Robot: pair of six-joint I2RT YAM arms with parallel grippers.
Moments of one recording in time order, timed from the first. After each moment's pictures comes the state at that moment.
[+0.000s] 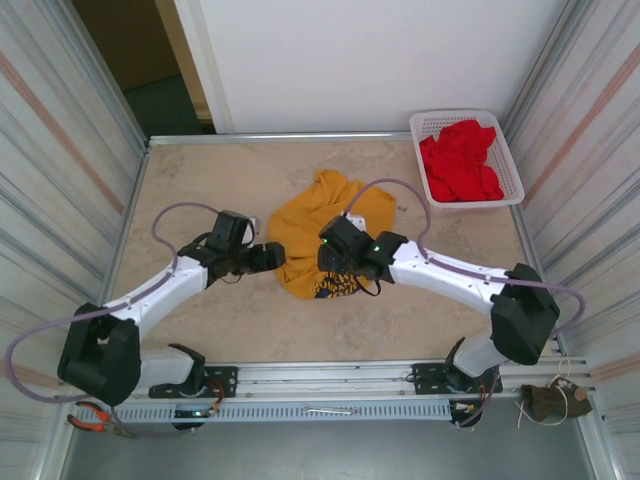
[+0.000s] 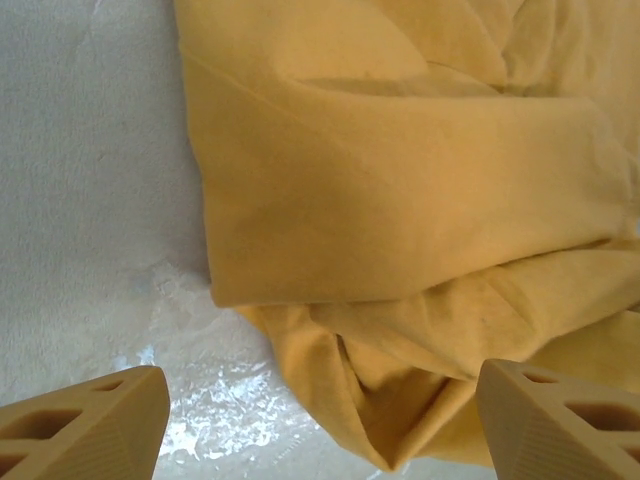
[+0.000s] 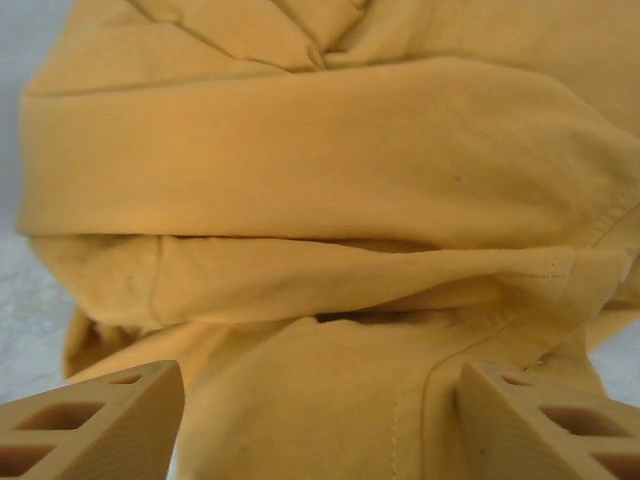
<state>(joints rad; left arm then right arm) -0.43 1.29 0.74 -0.40 0.21 -0.52 0.93 1.51 1.09 -0.62 0.28 0.85</state>
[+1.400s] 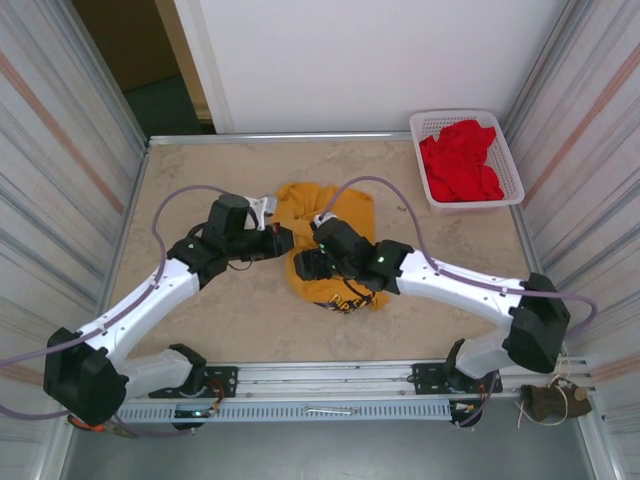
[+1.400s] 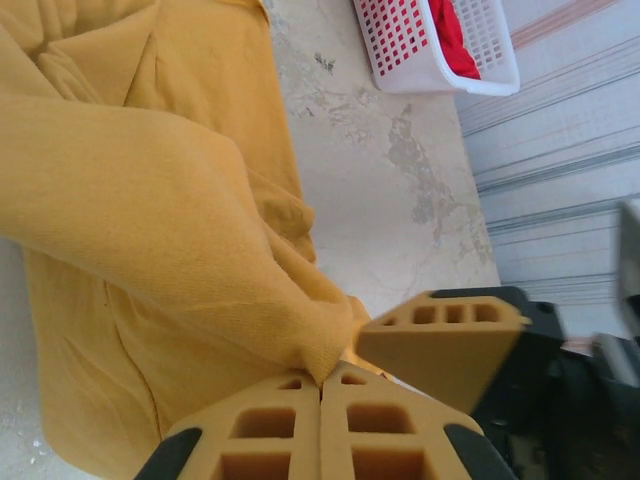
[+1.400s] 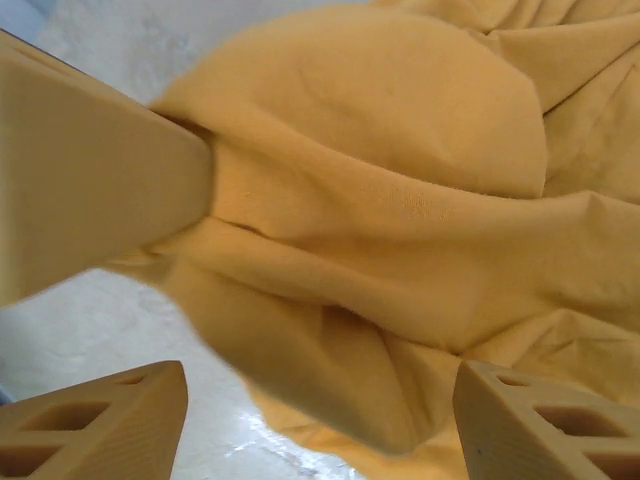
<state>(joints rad) -0.54 1.14 0.89 -0.37 0.42 -0.67 1.02 1.43 1.10 -0.45 0.16 0.59</state>
